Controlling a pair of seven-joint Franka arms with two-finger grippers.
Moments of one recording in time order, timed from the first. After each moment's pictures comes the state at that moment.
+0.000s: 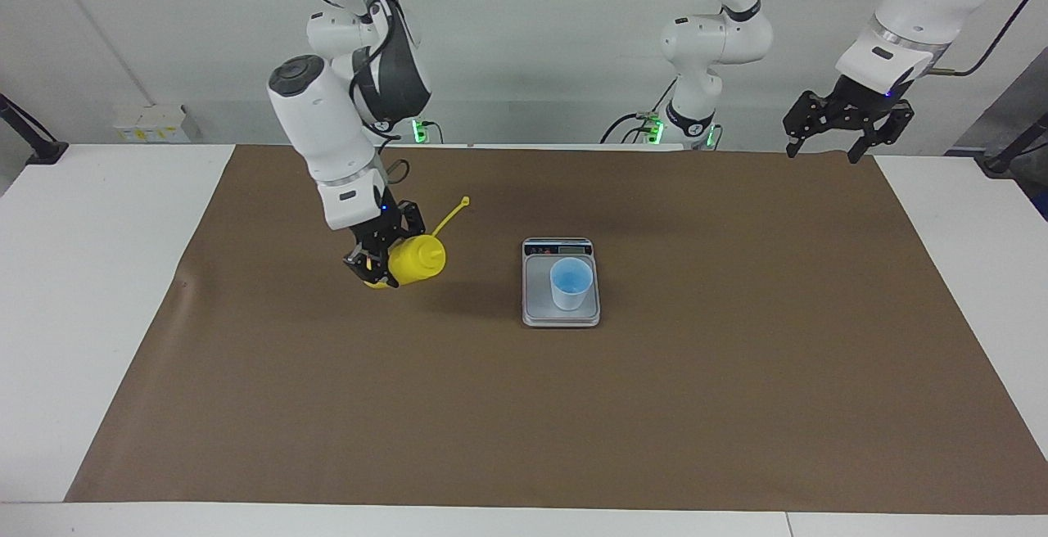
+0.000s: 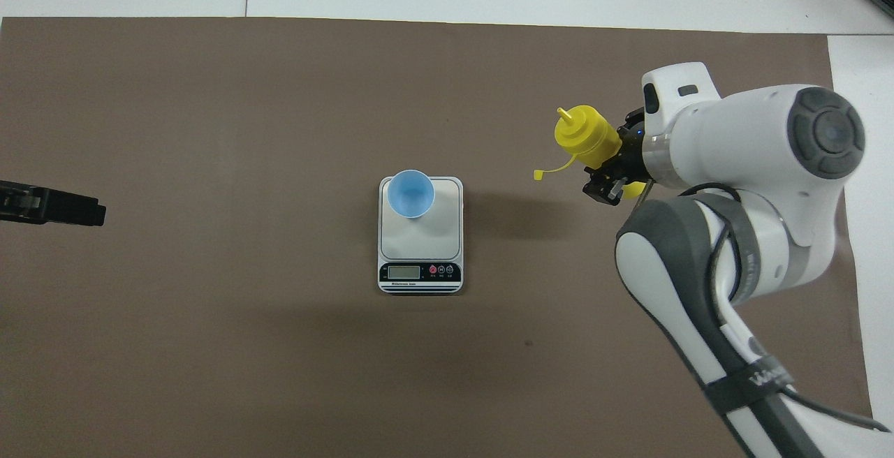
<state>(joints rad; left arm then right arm) -0.03 -0.13 -0.03 -1.68 -0.03 1.57 0.10 0.13 0.12 0.12 -1.87 0.05 2.22 -0.78</state>
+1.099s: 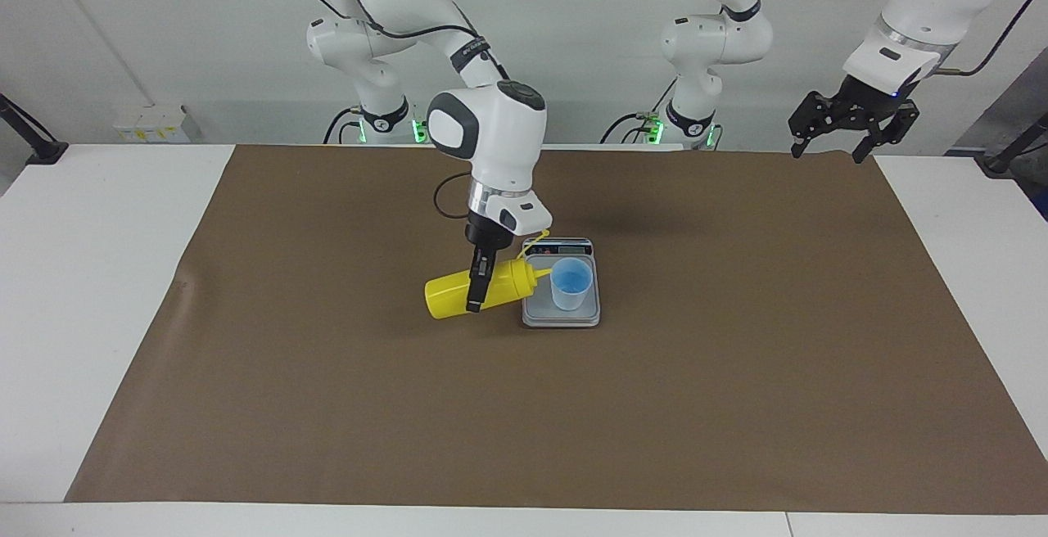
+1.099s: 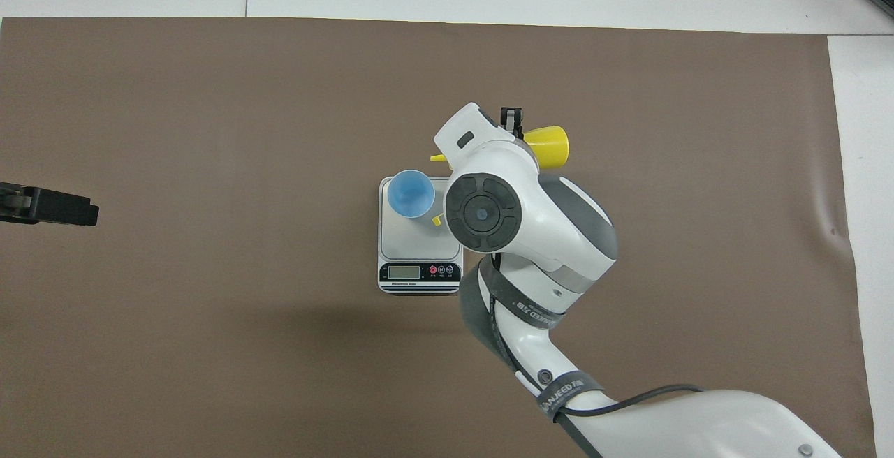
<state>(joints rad) -0.03 -0.13 -0.02 -1.68 -0.03 1.57 0.10 0.42 0.35 0.12 -1.70 -0.61 2.23 -0.65</state>
